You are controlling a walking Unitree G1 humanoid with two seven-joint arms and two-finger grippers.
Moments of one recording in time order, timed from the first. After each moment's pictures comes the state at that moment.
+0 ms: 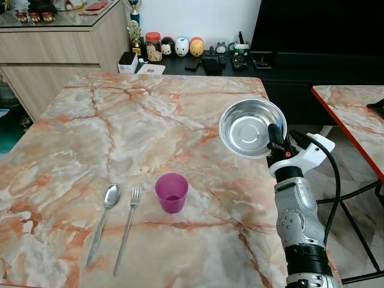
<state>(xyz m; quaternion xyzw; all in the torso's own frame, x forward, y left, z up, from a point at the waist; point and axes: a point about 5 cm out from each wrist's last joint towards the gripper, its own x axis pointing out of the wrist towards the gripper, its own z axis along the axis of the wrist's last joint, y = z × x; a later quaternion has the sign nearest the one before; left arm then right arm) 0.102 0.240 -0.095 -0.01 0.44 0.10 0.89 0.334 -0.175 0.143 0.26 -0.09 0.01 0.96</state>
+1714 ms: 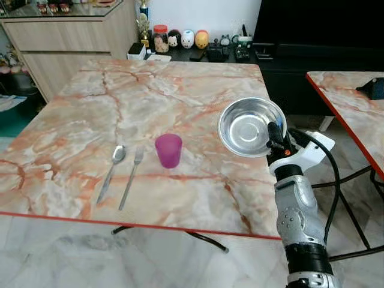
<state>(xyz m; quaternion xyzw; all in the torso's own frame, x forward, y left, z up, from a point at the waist) 0.110 0.232 -0.095 -0.02 0.43 0.10 0.90 0.336 -0.175 0.146 0.25 -0.09 0.02 0.96</state>
